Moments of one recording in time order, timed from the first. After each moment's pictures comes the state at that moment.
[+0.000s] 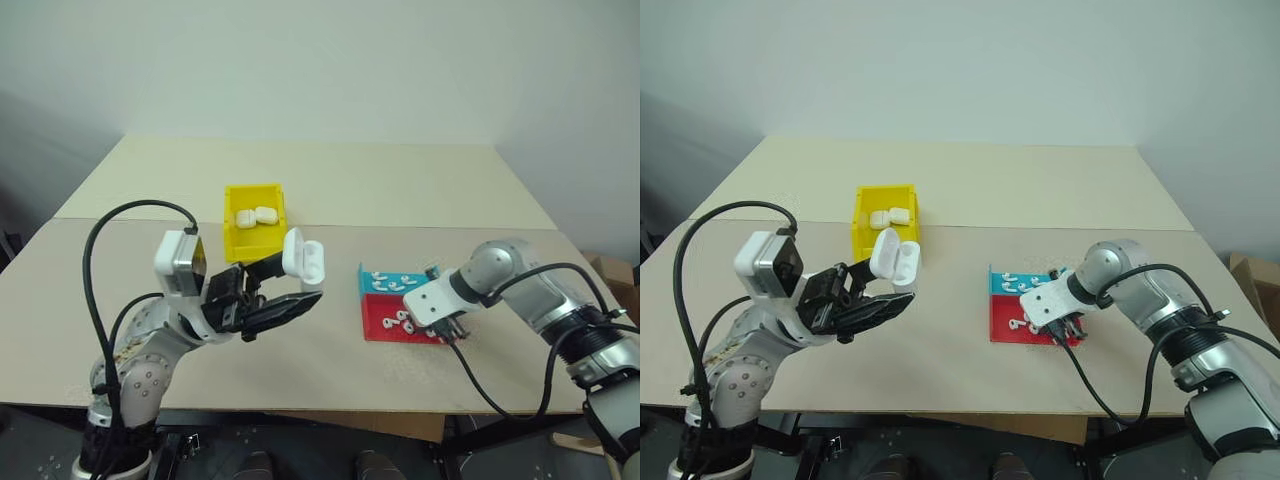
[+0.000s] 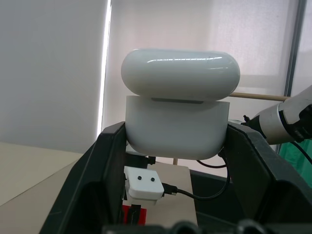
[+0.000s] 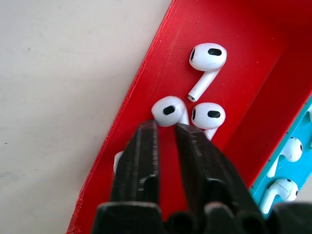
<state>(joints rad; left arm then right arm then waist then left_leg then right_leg) -0.27 0.45 0.14 -0.46 -0.98 0.46 -1.02 -0.84 -0.87 0.56 0.28 -0.20 -0.19 1.44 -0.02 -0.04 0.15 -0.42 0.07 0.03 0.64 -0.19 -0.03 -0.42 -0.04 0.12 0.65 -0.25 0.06</state>
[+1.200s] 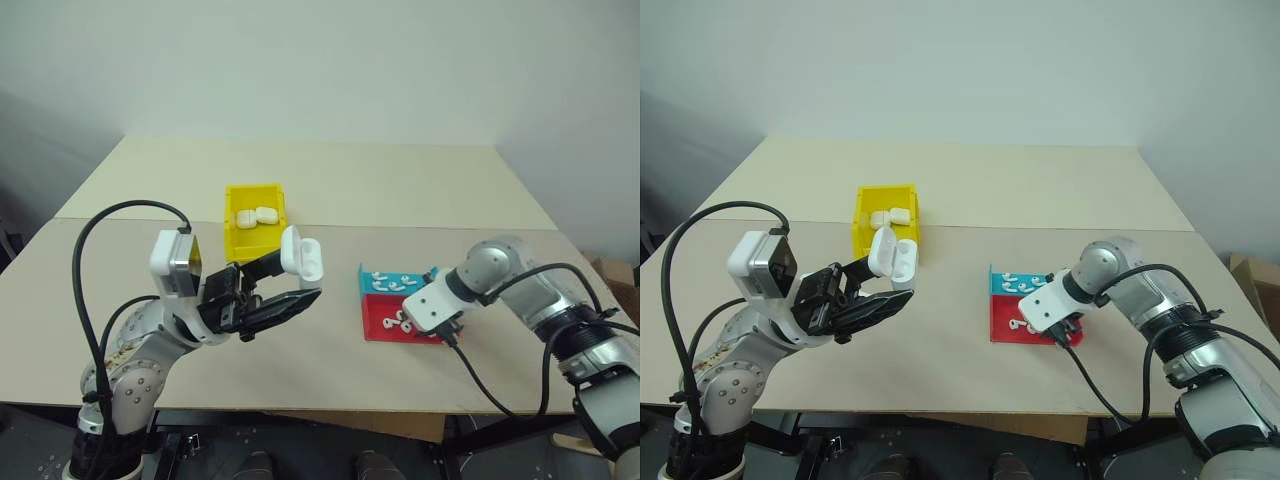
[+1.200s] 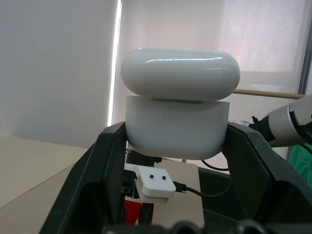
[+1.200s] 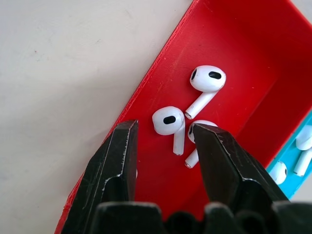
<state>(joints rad) -0.25 0.48 0.14 -0.50 -0.99 0.46 -0.96 -0.84 -0.83 0.53 0.33 -0.22 -0.32 1.48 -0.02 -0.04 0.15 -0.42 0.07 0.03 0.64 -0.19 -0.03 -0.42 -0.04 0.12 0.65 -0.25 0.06</state>
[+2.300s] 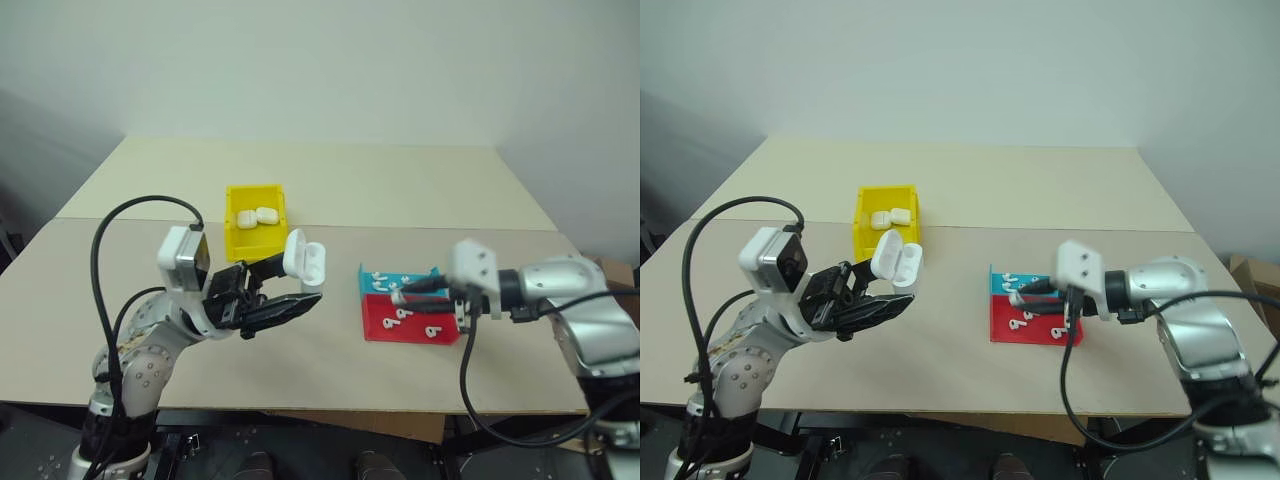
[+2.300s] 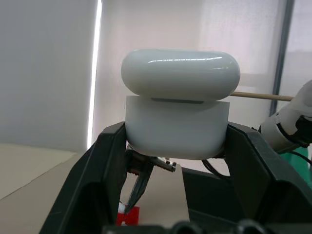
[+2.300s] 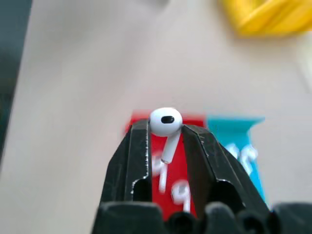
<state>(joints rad) -0.34 0.47 0.09 -0.37 -0.99 0.46 -1.11 -0.41 -0.68 -0.13 -0.34 0.45 0.50 1.12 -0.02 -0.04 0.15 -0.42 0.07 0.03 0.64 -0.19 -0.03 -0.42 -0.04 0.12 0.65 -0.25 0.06</state>
